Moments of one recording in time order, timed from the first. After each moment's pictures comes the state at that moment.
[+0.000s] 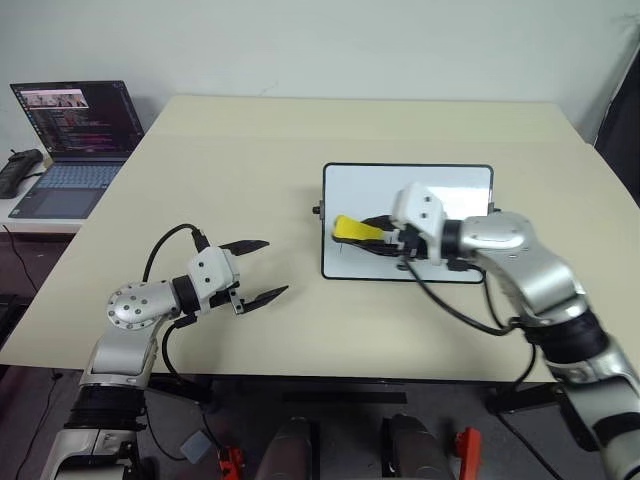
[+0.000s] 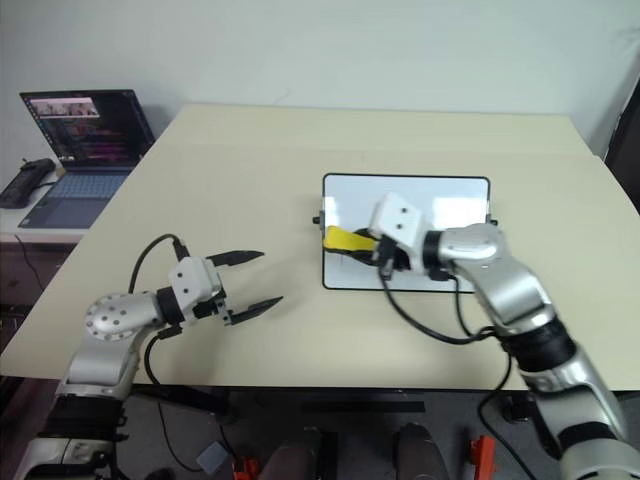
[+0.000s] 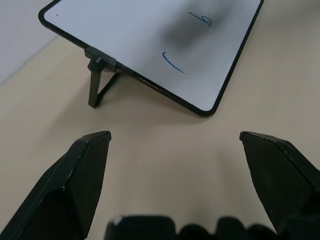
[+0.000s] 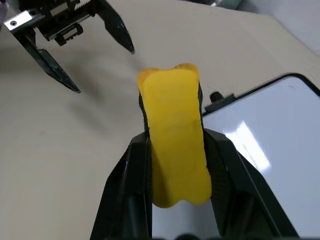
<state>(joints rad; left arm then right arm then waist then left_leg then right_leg) -0.26 0.65 0.05 0.14 -0.15 -0.25 -1.01 -0.74 -0.50 0.36 -0.09 0.15 0.42 0.82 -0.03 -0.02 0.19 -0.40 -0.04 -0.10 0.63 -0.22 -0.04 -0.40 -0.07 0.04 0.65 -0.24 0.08</state>
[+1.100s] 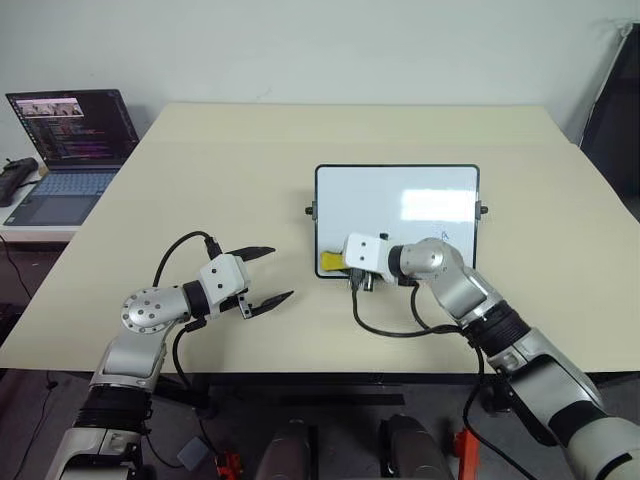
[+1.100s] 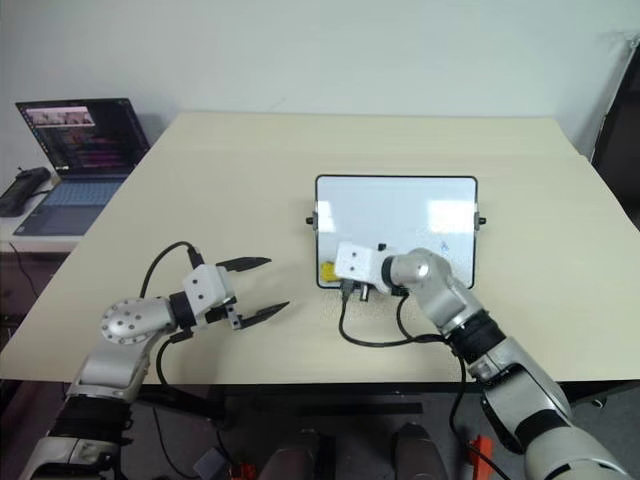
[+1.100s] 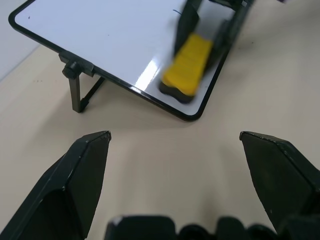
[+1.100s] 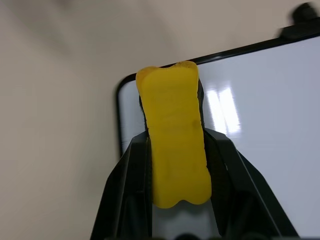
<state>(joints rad) -0.26 0.65 0.00 0.15 -0.13 -0.23 -0.98 -0.74 -0.35 0.55 0.28 -0.24 0.22 0.83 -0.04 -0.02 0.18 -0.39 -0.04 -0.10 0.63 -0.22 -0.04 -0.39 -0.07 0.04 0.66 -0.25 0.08</state>
